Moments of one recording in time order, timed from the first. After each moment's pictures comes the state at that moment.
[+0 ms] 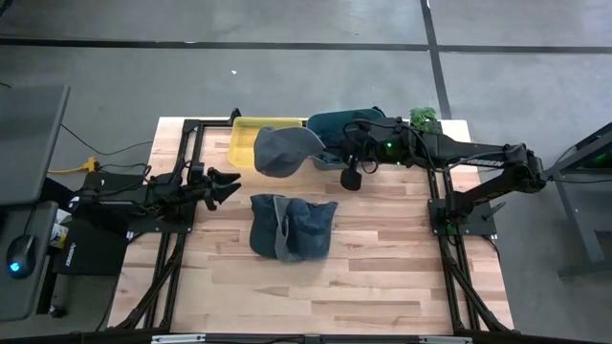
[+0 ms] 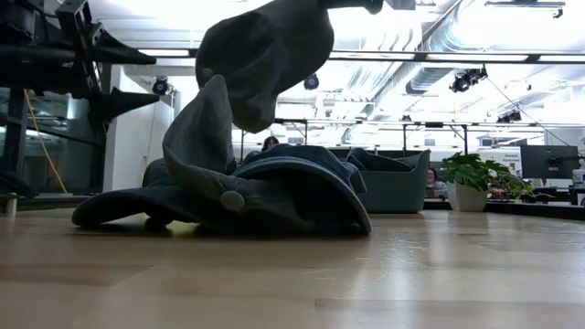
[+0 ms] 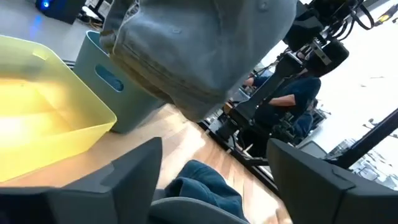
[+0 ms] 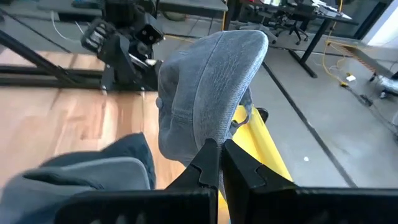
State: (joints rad) left arm 0.01 0.01 0.01 0.06 -0.30 -0.68; right arm -0.13 1.33 1.31 -0.33 0.14 -0.13
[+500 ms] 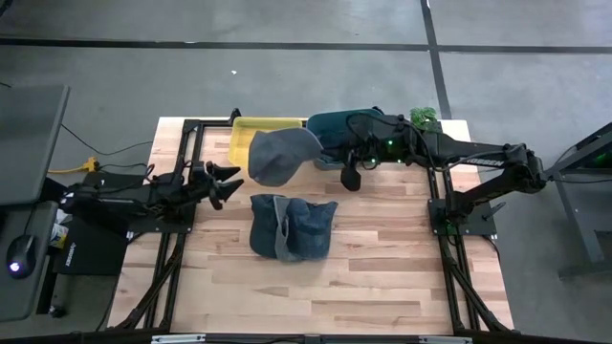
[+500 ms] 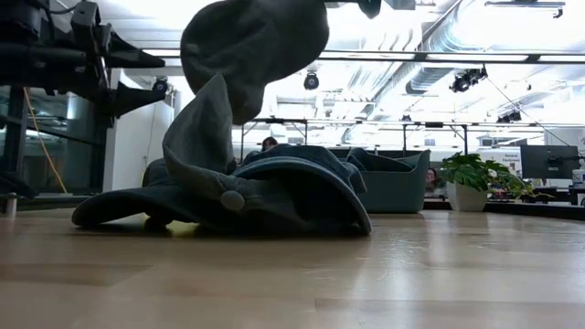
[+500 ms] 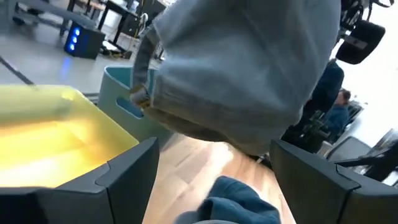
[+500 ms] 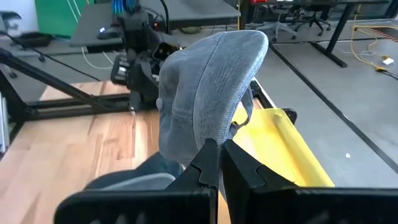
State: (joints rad) left arm 0.01 0.16 0.01 0.24 -0.38 -0.47; right arm -0.14 1.33 1.31 -0.29 0.05 0.02
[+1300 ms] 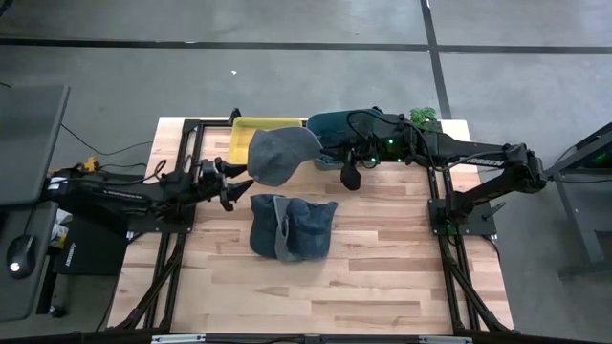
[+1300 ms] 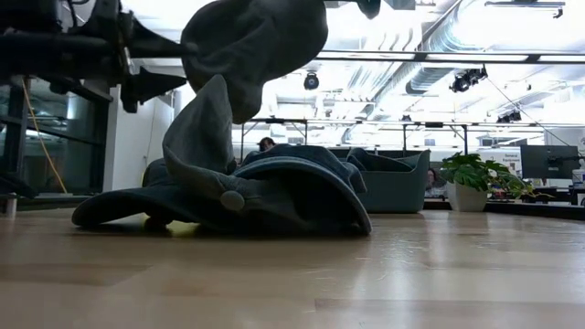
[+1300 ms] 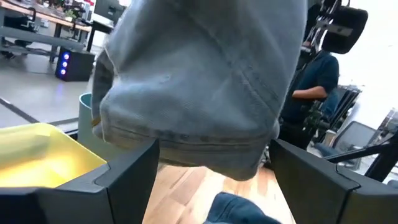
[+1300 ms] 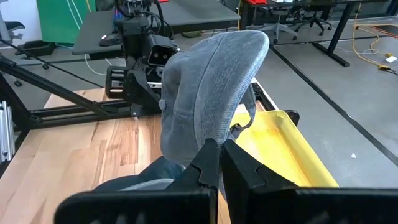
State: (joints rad) left arm 0.01 0.59 0.09 0.66 -0.34 -0.34; right arm -0.15 1.33 1.31 -0.28 0.03 0.04
